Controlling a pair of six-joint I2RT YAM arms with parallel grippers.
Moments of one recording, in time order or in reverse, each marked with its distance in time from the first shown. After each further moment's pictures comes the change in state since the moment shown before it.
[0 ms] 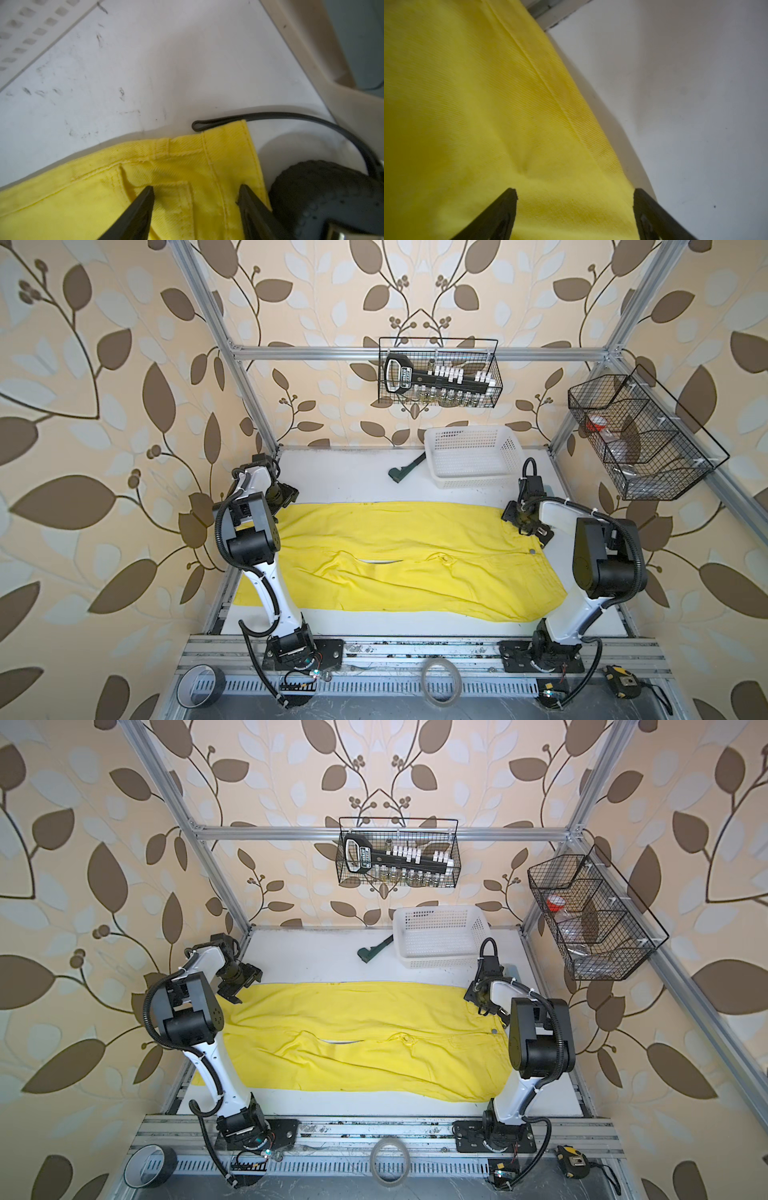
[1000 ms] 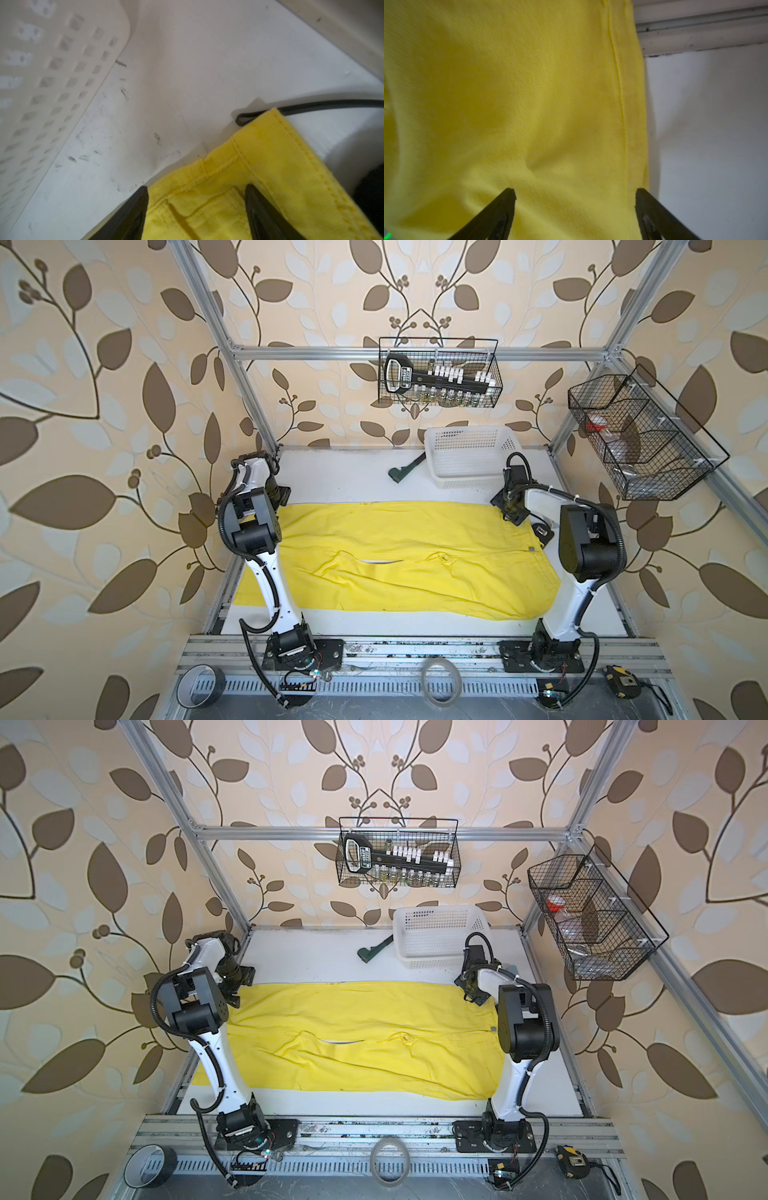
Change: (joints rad) left arm 0.002 0.175 0.267 -0.285 -0.093 -0.367; right arm 0.073 0.160 0.197 -0.049 0.058 0.365
